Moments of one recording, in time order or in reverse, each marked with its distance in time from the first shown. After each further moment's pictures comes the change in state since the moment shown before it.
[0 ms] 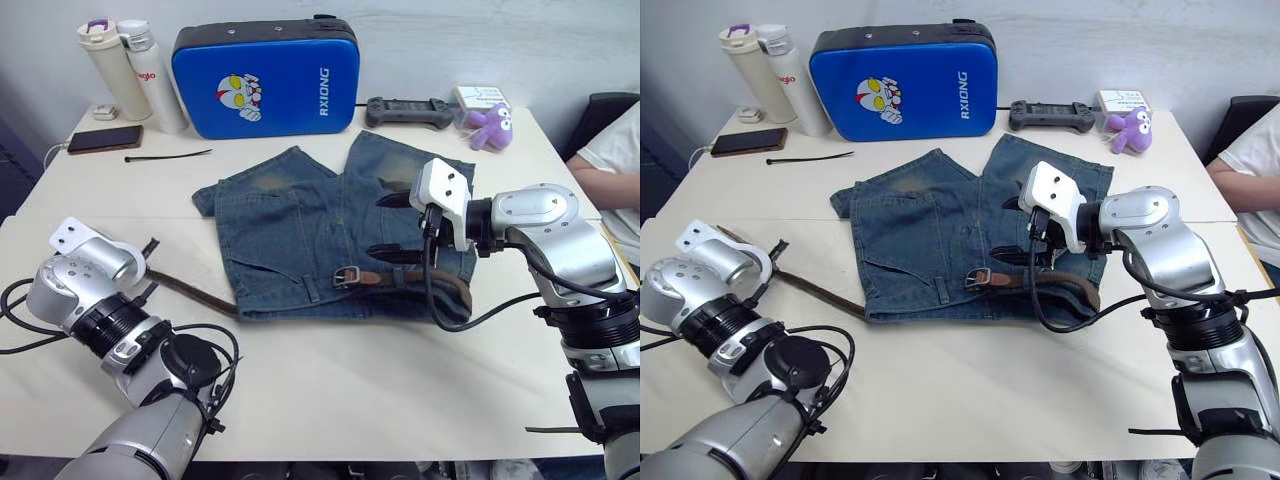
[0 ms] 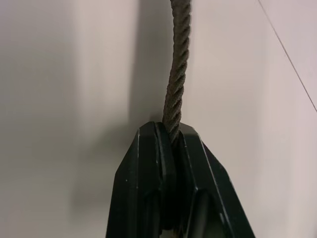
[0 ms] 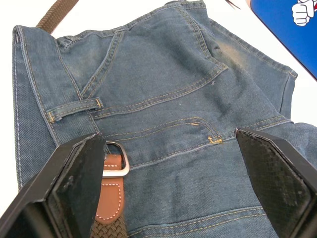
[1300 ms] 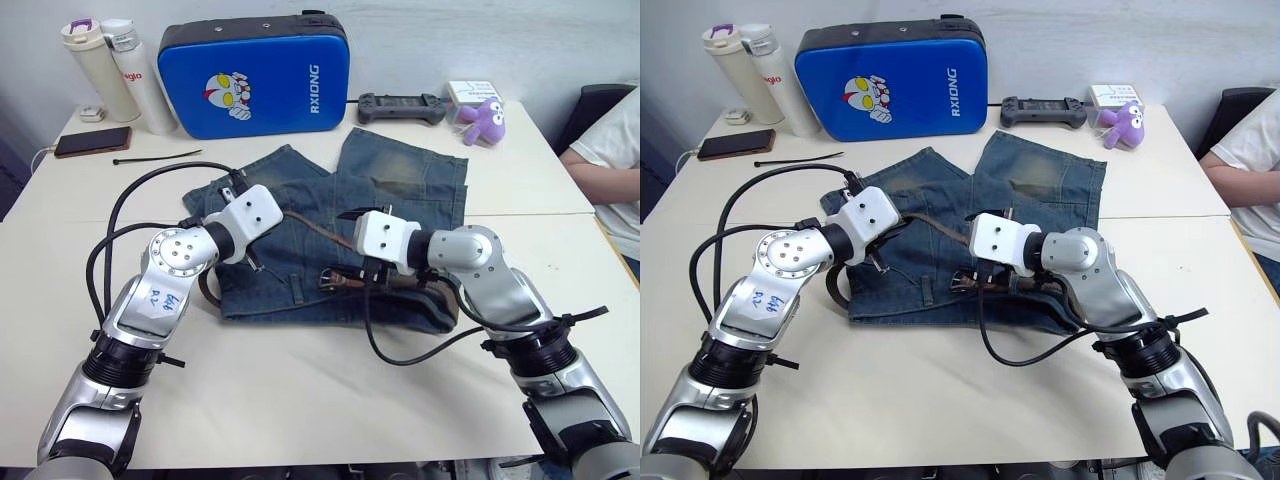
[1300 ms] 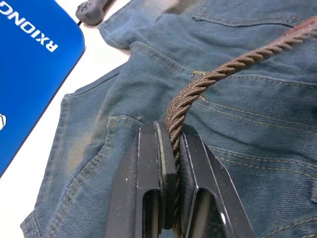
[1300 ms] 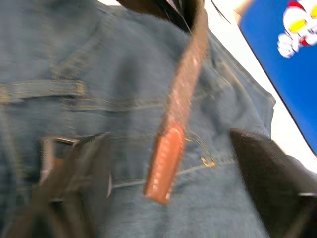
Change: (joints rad) left arm 0.298 0.383 -1.087 -0.344 0.266 -0.734 -1.117; right arm 0.092 0.209 0.139 -0.007 -0.351 -0.244 -0.225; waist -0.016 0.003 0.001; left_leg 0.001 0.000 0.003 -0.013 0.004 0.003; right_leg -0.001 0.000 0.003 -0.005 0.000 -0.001
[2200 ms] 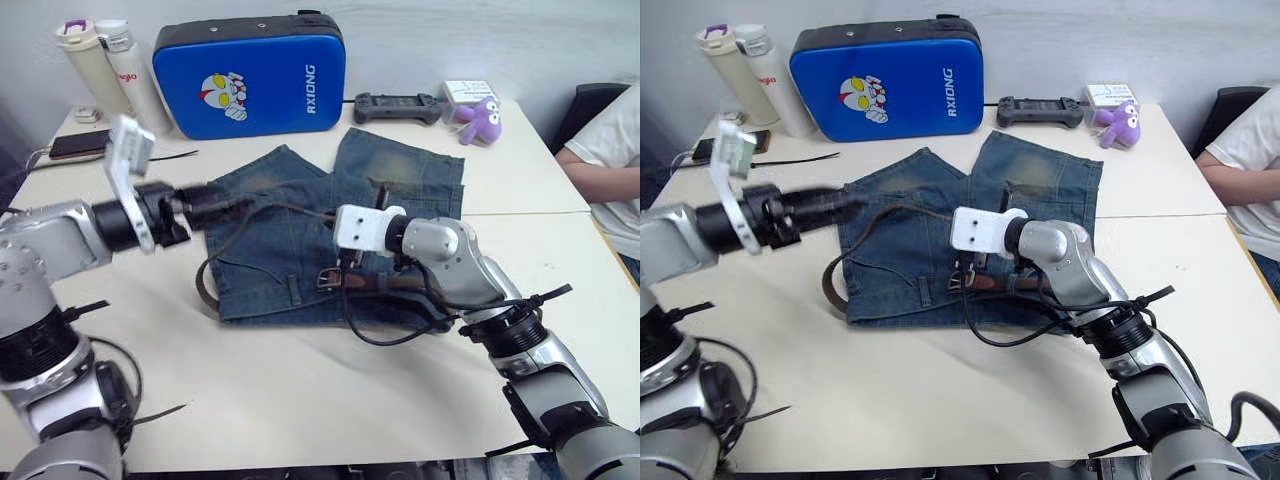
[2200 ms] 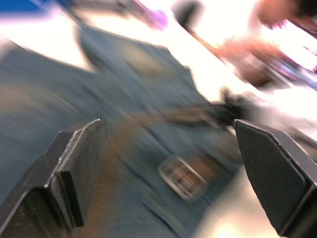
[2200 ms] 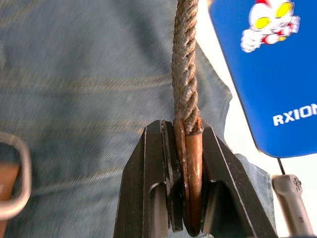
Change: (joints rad) left arm -0.108 0.082 0.718 -0.022 -1.118 1.079 0.045; right arm -0.089 0.046 0.095 0.176 -0.216 -0.226 -0.159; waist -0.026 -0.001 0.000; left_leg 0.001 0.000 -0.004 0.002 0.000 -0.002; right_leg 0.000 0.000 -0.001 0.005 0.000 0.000
